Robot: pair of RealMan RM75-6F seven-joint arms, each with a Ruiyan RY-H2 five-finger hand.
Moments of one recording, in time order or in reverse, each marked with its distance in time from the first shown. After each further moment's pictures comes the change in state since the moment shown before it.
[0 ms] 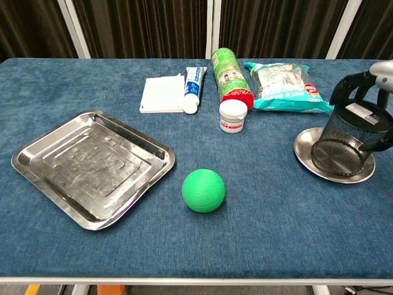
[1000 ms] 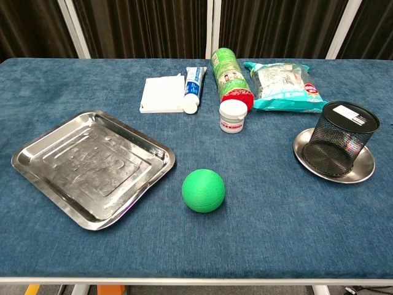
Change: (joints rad) left arm -0.040 0.077 0.042 -0.179 0.173 -0.002 0.023; right arm -0.143 0.196 0.060 -0.094 -0.229 0.194 0.298
